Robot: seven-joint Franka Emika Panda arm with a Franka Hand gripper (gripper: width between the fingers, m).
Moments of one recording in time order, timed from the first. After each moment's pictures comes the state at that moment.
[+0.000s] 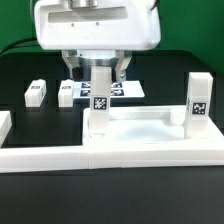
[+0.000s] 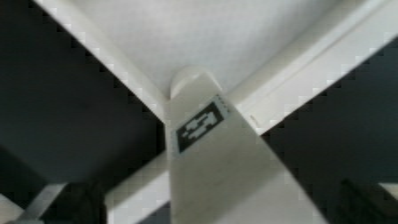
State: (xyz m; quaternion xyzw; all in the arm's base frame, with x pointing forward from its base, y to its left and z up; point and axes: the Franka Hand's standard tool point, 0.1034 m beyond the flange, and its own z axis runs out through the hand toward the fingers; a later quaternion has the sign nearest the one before) arm 0.627 -0.049 0.128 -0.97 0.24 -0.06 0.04
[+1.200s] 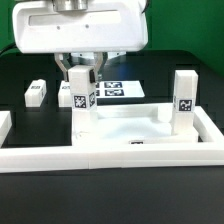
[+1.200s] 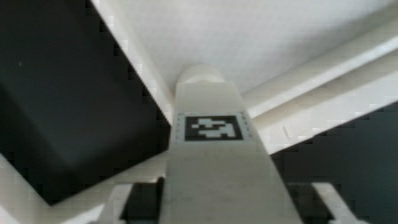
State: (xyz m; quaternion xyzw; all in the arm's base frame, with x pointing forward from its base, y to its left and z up) arm 0.617 -0.072 0.119 -0.95 0.30 -0.06 0.04
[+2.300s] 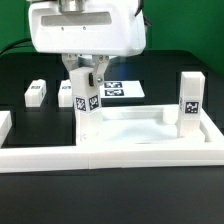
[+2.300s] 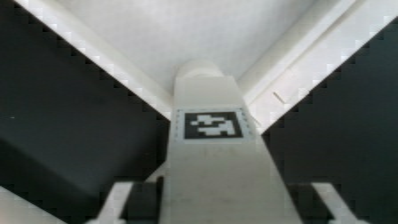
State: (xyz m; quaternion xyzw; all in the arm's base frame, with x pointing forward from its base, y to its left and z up) arm 0.626 -0.069 0.119 -0.92 0.38 -0.06 0.04
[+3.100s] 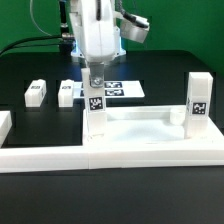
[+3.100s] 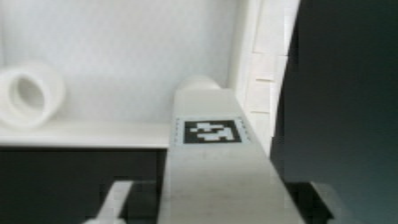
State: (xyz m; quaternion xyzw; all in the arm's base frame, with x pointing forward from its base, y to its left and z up) arm 0.626 -0.050 0.117 -0.67 0.74 -0.03 0.07
